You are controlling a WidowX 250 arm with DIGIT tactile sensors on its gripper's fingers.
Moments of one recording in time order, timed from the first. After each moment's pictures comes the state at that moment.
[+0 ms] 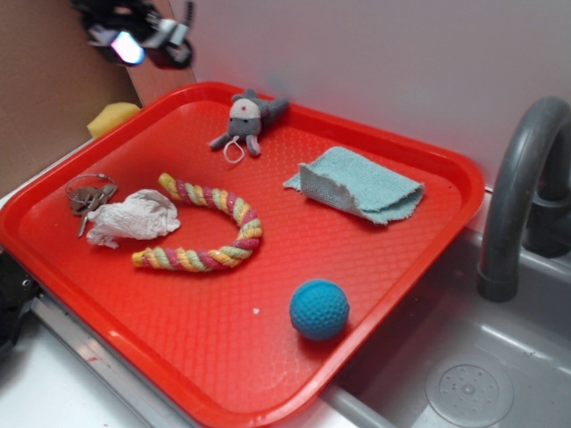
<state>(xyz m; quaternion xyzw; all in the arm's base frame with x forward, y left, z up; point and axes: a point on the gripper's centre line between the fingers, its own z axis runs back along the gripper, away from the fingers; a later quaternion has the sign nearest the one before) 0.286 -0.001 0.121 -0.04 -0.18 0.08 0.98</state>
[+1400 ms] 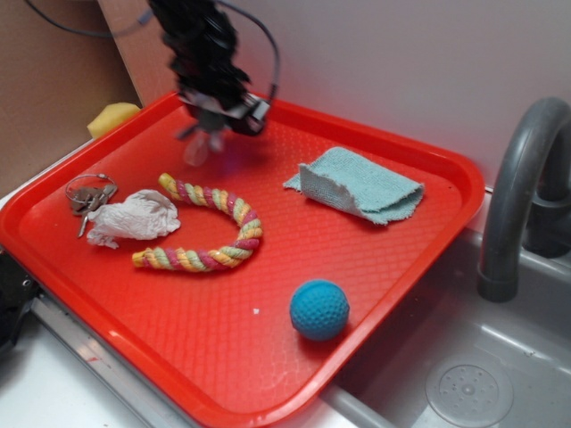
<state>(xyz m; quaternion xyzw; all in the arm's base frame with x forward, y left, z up) 0.296 -0.018 0.093 -0.01 -0.09 0.09 0.99</state>
